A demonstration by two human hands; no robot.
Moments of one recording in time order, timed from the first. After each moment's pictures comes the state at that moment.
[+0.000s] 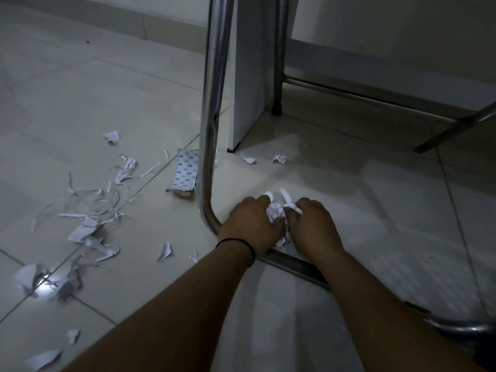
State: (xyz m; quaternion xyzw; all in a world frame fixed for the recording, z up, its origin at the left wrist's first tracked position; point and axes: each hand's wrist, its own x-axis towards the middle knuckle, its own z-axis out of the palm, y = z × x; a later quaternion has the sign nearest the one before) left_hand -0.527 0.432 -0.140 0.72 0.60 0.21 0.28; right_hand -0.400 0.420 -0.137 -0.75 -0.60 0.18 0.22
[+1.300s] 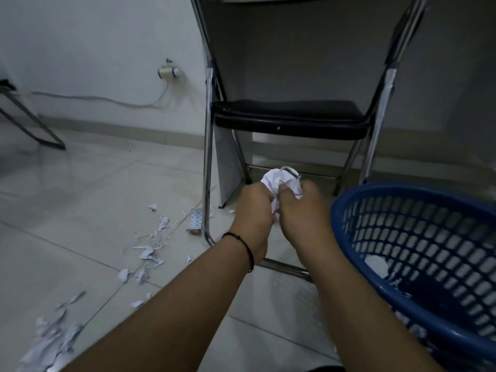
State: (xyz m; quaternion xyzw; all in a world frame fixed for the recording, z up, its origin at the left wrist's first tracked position) left_hand -0.468 0.186 0.167 0.44 0.42 0.51 0.61; right_hand -0.398 0.172 0.165 -0.64 -0.47 0.26 0.55
